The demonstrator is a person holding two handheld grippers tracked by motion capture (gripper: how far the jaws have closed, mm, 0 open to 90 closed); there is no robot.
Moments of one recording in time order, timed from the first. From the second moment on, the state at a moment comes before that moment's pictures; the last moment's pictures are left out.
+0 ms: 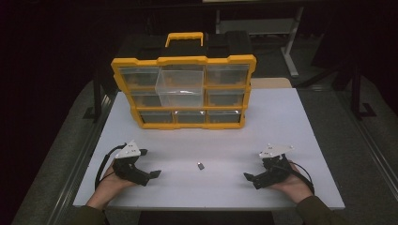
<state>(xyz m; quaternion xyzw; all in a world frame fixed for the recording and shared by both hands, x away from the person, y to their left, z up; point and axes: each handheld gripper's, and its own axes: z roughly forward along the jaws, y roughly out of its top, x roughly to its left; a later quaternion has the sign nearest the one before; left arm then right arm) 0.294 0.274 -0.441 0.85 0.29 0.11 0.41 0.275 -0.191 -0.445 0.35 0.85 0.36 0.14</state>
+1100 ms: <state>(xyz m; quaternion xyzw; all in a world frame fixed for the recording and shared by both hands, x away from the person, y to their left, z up) 0.299 0.259 -0.432 0.85 0.28 0.09 0.44 0.275 -0.192 -0.441 0.34 0.85 0.39 0.13</state>
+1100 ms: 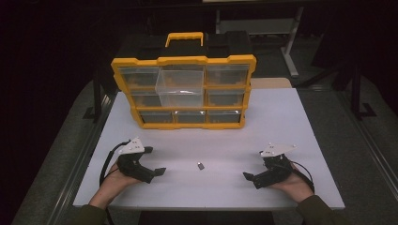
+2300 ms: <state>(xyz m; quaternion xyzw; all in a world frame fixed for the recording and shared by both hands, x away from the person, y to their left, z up) 0.307 0.221 -0.430 0.86 0.25 0.07 0.44 0.280 -0.193 -0.442 0.34 0.84 0.40 0.12</state>
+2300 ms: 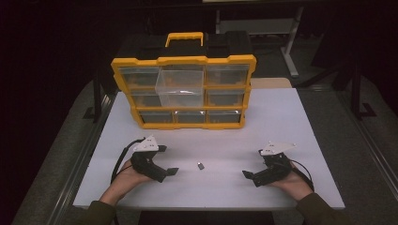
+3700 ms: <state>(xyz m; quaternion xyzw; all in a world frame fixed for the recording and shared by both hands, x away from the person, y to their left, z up) 0.319 0.182 -0.421 0.86 0.23 0.05 0.46 0.279 -0.190 -0.442 0.33 0.85 0.40 0.12</state>
